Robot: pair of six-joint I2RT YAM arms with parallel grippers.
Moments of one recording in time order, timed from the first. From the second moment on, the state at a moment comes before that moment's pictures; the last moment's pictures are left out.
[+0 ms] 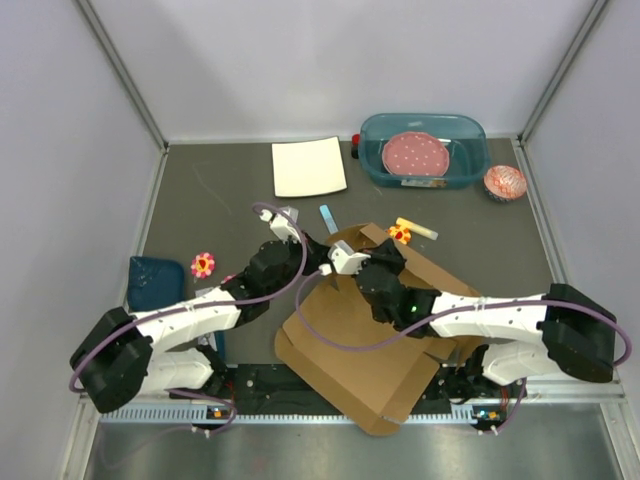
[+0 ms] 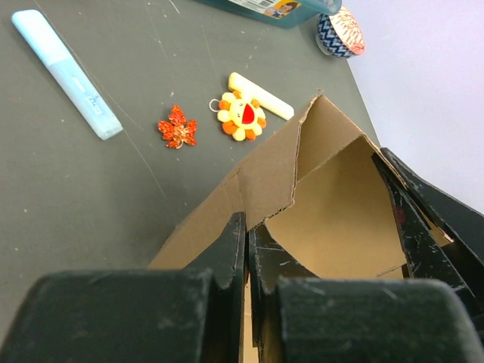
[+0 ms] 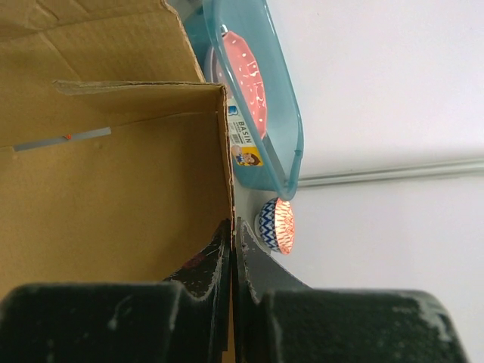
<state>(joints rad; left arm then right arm) -0.80 1.19 0.53 0.43 -0.12 -0.76 1.16 1.30 0.65 0.28 1.05 -0.80</state>
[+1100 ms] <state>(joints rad) -0.85 1.26 0.39 0.74 -0.15 -0.81 1.21 1.30 0.56 0.54 1.11 -0.98</state>
